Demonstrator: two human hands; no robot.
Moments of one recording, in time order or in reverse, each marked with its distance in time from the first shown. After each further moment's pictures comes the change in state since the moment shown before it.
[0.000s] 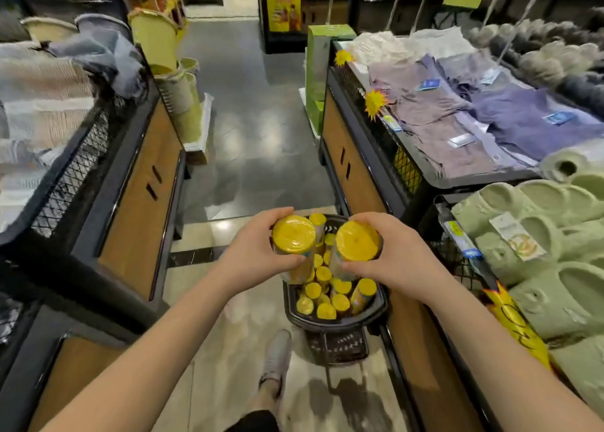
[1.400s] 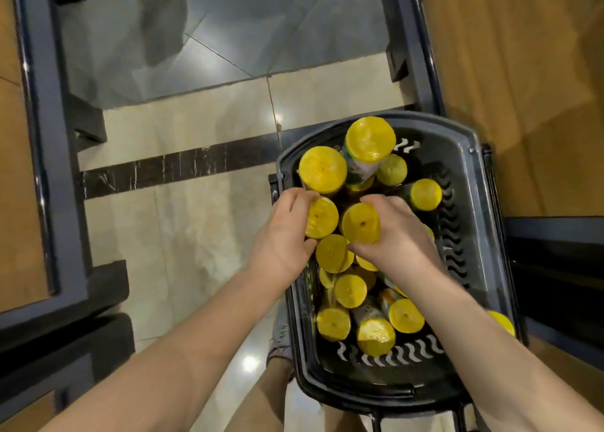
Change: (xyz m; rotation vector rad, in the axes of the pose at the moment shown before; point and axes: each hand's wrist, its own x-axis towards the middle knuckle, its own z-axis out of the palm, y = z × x) left_hand 0.310 -0.440 0.286 0.232 -0.313 -0.289; right_hand 0.350 0.365 0.385 -0.055 -0.288 0.470
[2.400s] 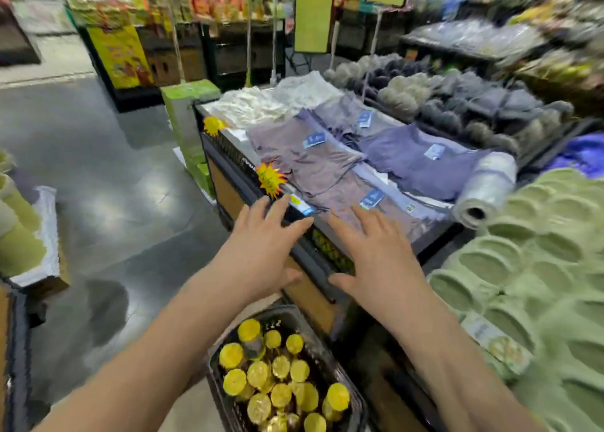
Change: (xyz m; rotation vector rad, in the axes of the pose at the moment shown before) left_hand -0.201 0.466 -0.365 0.812 0.147 0.754; right_hand -0.389 -0.160 -0.445 -0.443 0.660 0.015
